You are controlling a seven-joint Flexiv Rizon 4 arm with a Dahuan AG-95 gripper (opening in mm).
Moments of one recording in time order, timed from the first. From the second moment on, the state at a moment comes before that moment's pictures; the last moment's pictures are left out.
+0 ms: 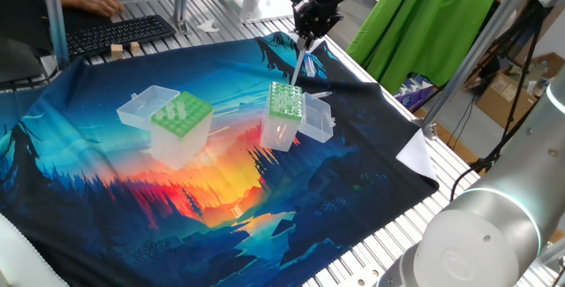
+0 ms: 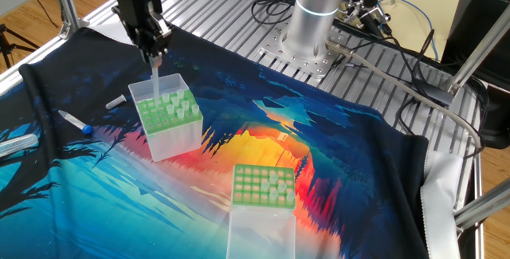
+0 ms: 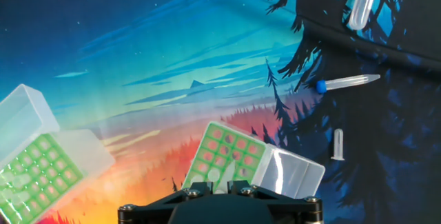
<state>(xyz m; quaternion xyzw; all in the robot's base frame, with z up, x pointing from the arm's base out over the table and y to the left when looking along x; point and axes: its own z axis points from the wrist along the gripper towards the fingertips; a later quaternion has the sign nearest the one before) 0.559 -0.133 0.280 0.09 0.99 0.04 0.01</state>
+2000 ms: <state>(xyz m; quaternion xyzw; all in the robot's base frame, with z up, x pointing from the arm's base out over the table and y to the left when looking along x) 0.561 -0.137 0.287 0.14 0.99 0.03 -0.04</state>
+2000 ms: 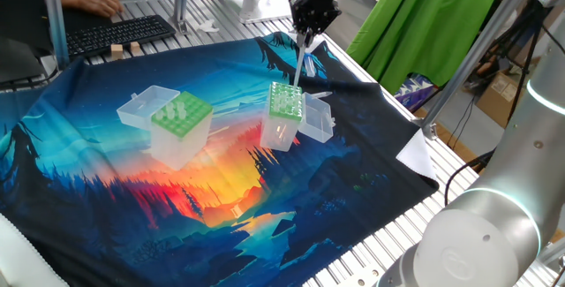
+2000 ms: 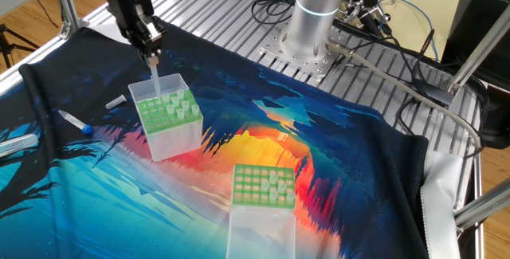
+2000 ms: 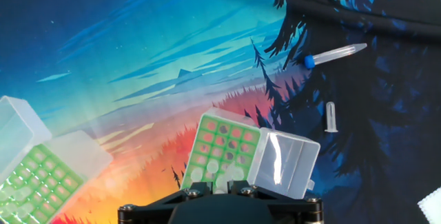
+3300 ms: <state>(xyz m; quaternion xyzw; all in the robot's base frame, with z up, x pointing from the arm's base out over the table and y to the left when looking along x) 0.553 -0.151 0.278 0.14 0.99 0.05 -0.03</state>
